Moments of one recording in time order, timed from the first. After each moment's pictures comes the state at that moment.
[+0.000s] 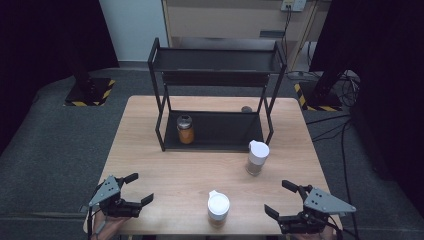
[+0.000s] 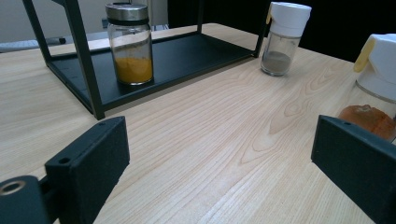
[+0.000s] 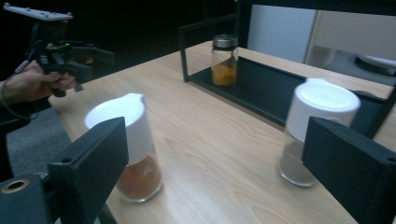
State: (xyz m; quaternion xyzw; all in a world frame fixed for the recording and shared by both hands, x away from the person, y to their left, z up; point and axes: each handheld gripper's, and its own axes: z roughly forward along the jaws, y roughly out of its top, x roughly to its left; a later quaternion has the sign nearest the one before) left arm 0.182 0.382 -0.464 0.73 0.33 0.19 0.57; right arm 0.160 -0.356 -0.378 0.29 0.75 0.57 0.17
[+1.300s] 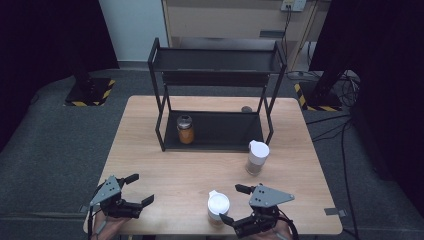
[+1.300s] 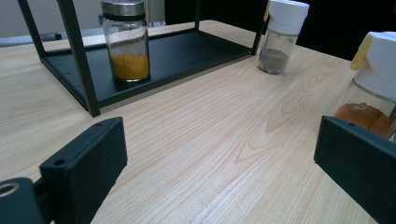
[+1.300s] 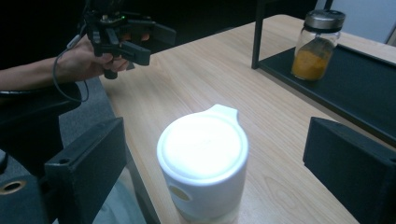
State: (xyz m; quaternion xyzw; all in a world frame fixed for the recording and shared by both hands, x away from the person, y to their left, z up) left arm 0.183 0.381 -0.464 0.73 0.33 0.18 0.57; right arm 0.198 -0.262 -0.374 0.23 0.81 0.54 0.09
